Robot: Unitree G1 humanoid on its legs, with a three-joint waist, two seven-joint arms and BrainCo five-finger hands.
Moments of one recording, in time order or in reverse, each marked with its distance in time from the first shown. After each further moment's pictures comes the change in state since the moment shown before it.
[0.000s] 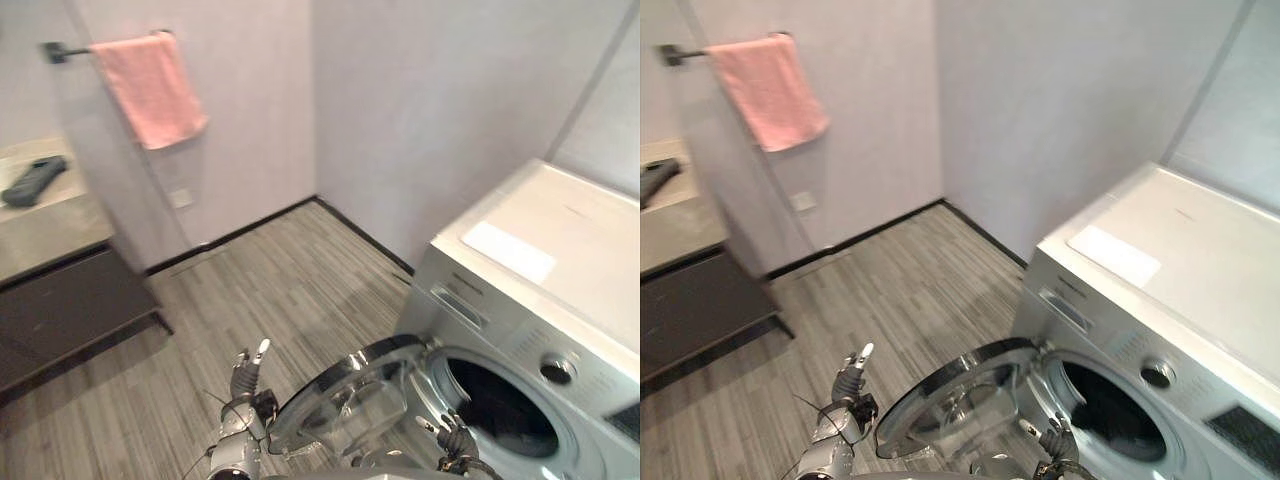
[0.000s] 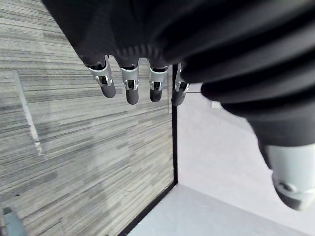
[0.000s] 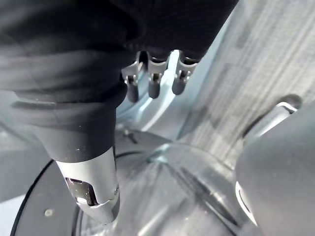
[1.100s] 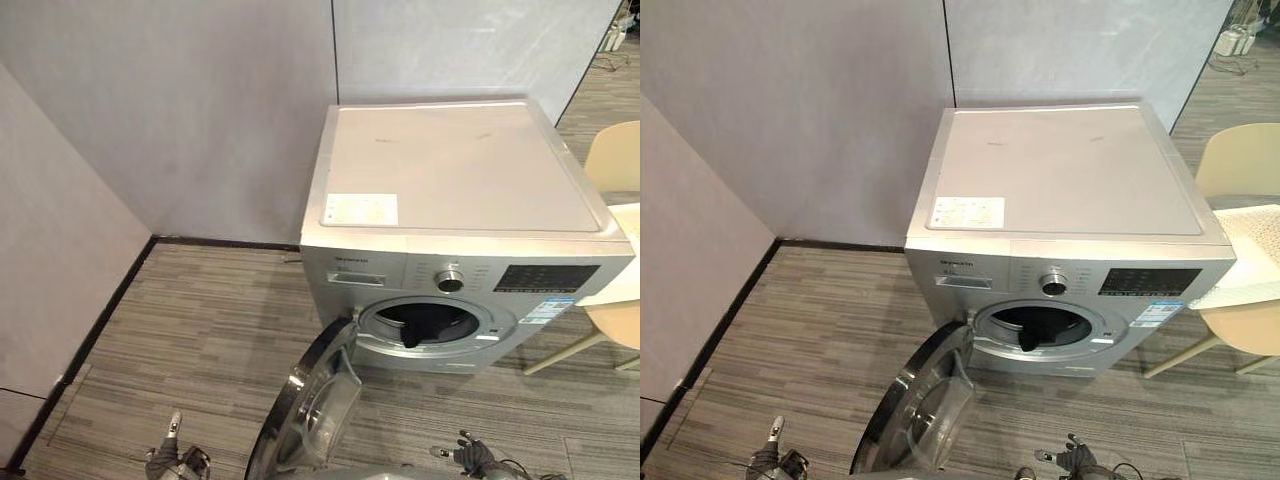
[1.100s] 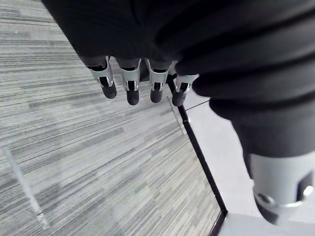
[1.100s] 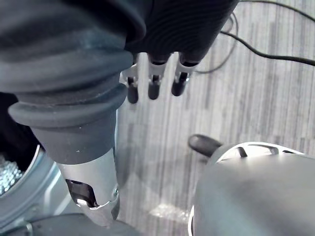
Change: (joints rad) left arm -0.003 0.137 0.508 0.283 -0.033 0.006 0.110; right arm -0.175 -0.188 0.010 0.392 -0.265 0.021 0.053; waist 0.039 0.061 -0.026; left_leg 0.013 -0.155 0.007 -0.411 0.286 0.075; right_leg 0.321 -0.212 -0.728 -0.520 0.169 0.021
